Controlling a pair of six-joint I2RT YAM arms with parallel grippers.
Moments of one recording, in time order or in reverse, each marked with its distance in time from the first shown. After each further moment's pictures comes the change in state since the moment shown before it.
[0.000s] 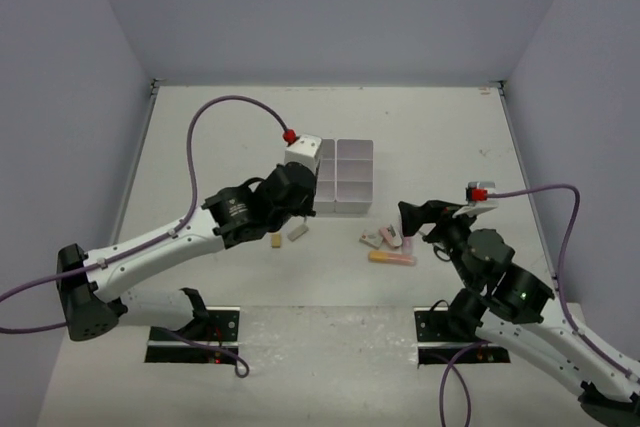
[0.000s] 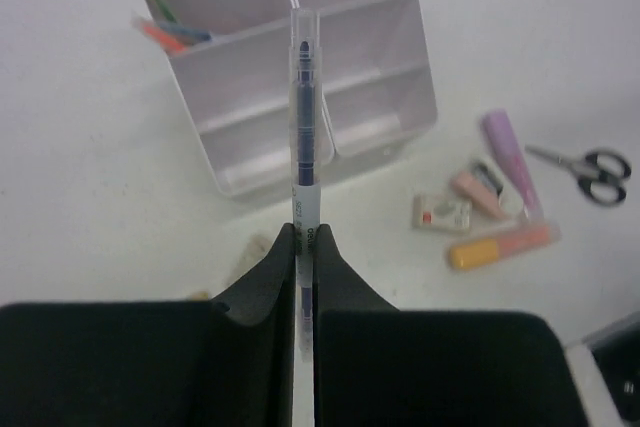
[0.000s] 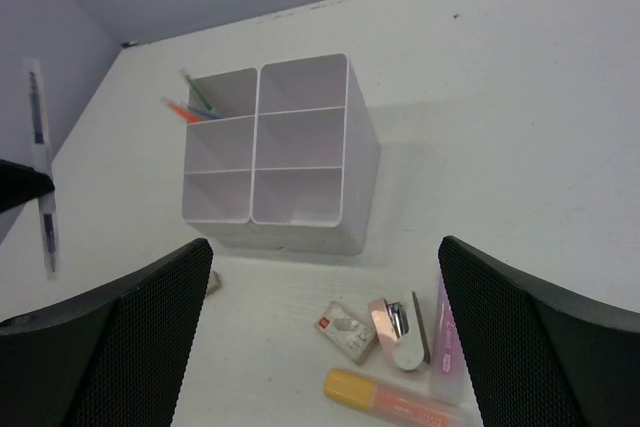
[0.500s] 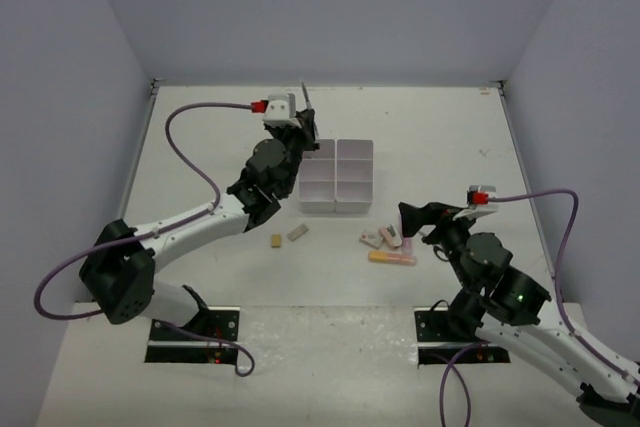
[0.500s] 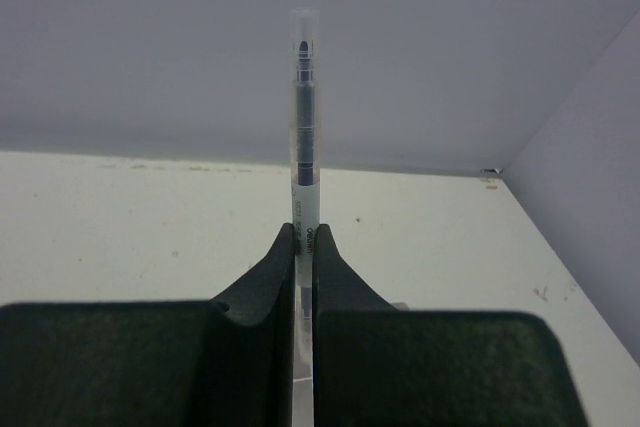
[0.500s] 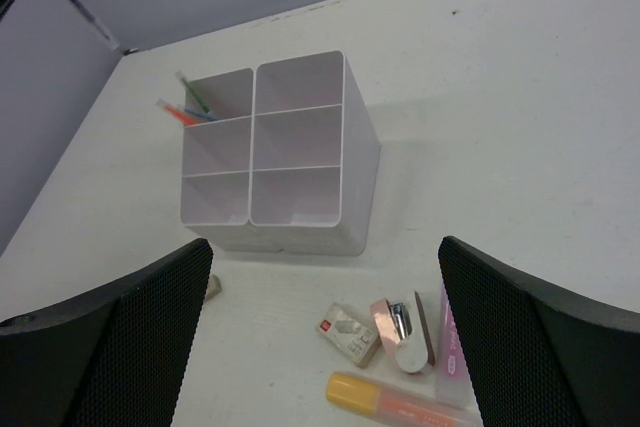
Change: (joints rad) left arm 0.241 0.131 -0.204 1.129 -0.103 0.231; right arm 0.000 -0.049 -0.055 0.030 0.032 0.026
